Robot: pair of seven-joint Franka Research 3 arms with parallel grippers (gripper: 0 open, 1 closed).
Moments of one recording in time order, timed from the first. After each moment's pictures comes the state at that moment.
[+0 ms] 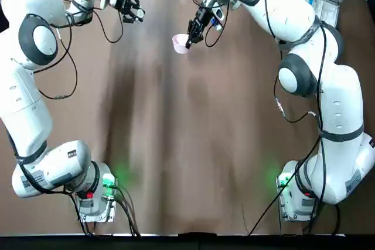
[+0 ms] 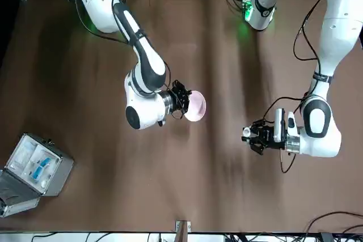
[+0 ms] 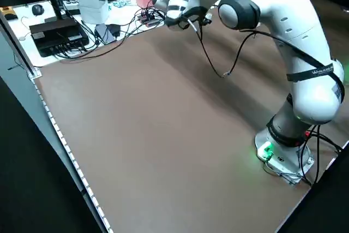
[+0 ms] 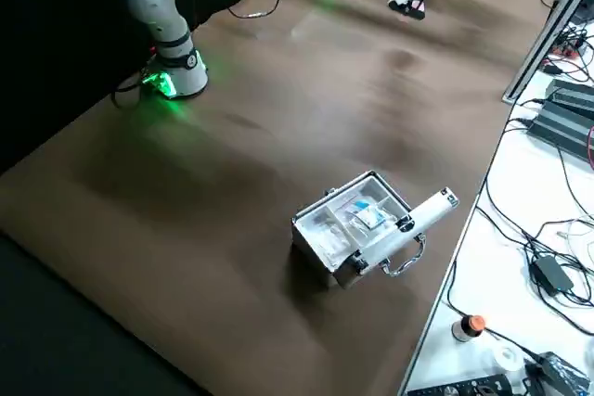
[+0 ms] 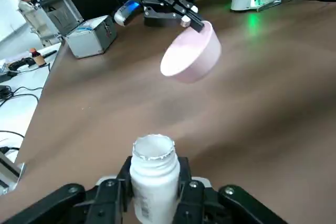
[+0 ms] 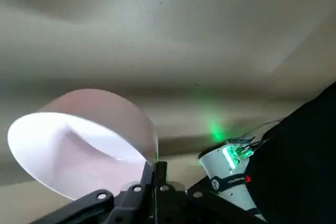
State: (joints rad) left arm 0.28 0.76 -0.44 -1.46 -0.80 1.85 2.35; right arm 0.58 0.81 0.00 -1.21 0.89 1.79 1.55
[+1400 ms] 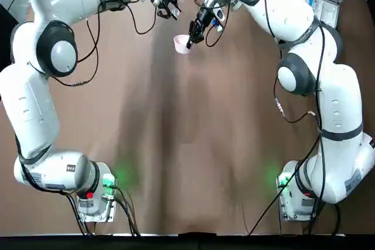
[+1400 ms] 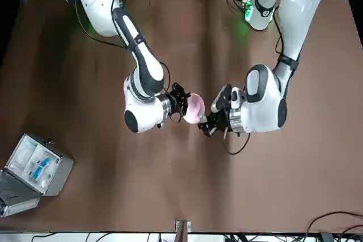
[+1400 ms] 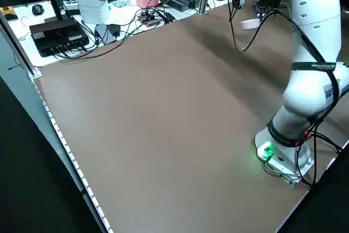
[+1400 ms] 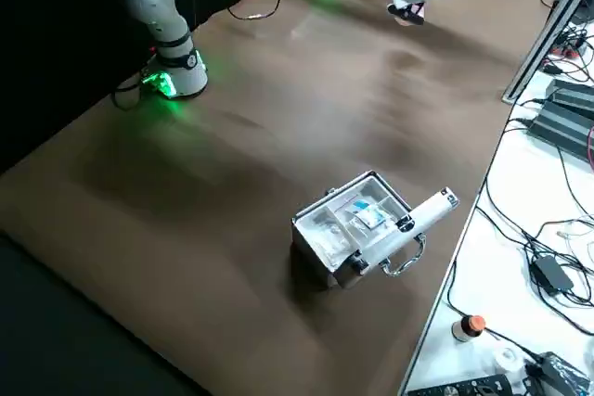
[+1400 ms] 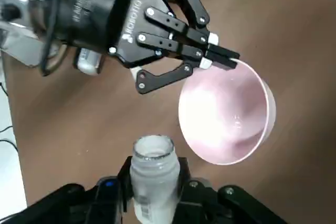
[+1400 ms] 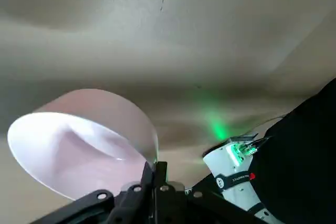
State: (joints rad) left arm -0.09 0.63 -0.44 -1.48 -0.57 2.18 2.26; right arm 0.56 0.82 0.00 -1.21 0.90 1.79 1.56
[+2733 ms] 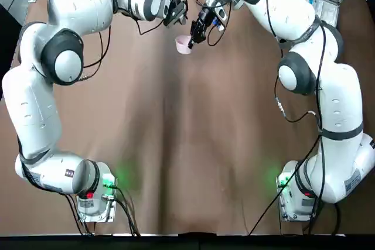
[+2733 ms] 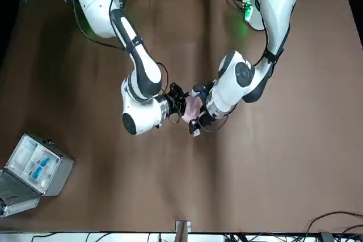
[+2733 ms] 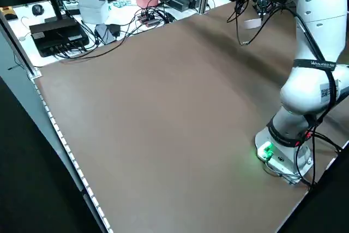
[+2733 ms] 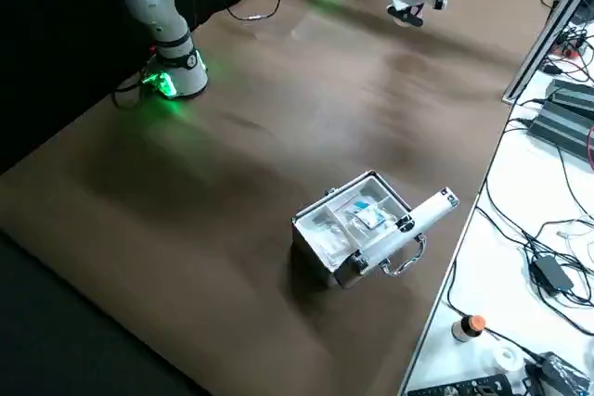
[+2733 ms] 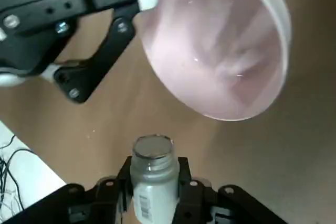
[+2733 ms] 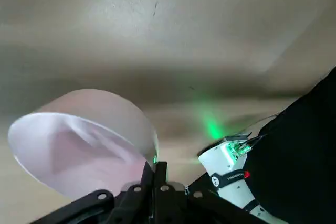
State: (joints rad) left arm -0.22 0.60 -0.44 -1.64 -0.07 2.60 2.26; right arm 0.55 0.82 0.00 -1.20 0.90 1.76 1.56
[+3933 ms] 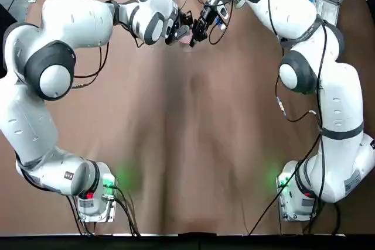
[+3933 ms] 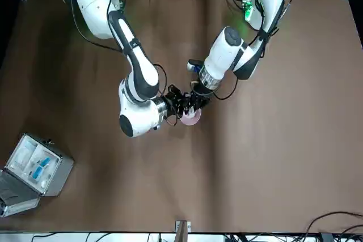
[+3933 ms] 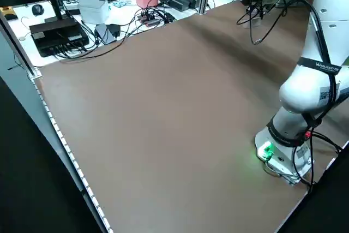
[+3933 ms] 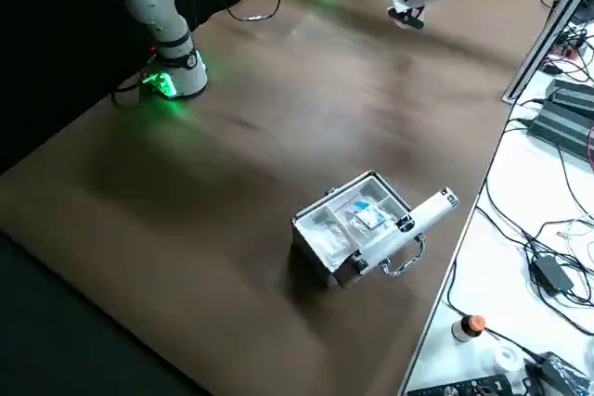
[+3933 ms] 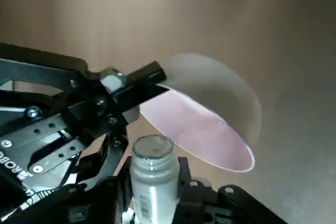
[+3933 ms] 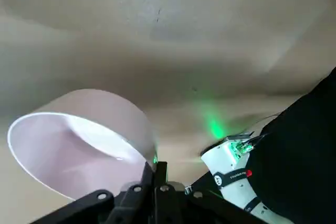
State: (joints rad) left arm -0.28 0.43 -0.44 -1.92 0.06 2.86 2.26; right arm 0.53 0.82 0.00 -1.20 0.90 1.75 1.56
